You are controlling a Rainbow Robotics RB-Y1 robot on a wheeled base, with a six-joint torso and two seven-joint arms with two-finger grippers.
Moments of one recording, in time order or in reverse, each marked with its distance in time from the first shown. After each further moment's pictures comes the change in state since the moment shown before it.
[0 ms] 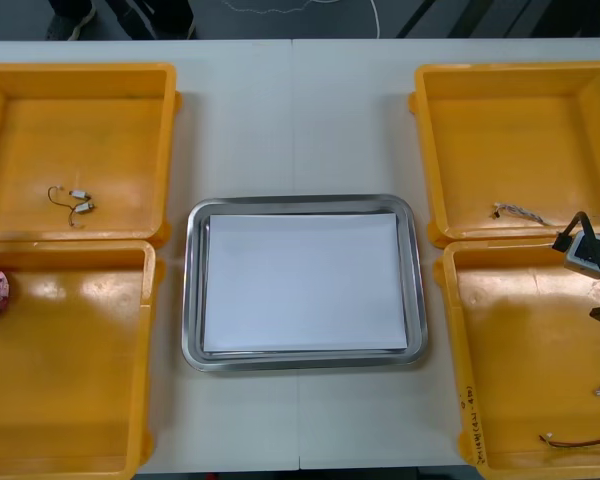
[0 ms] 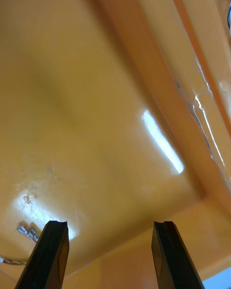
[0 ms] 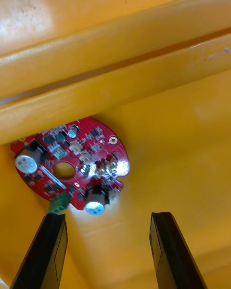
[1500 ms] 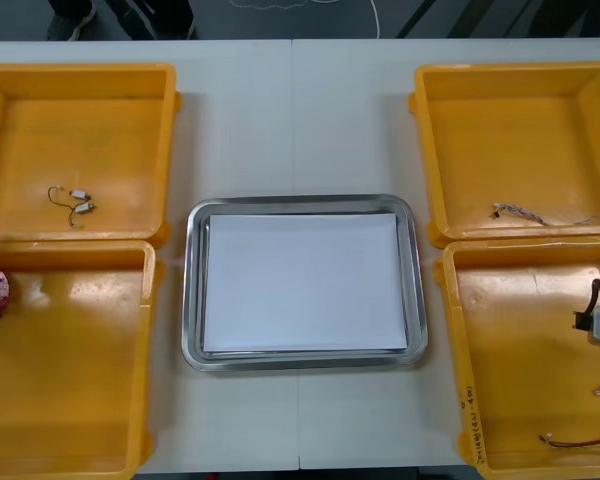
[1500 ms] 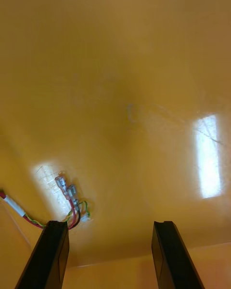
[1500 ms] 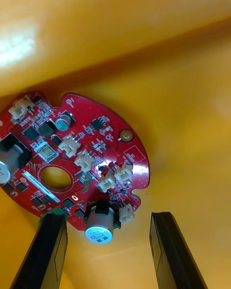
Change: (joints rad) right arm 0.134 -0.072 0.000 0.218 -0.190 -0.102 0.412; left arm 0.058 -0.080 -0.051 0.010 -0.142 -0.121 -0.037
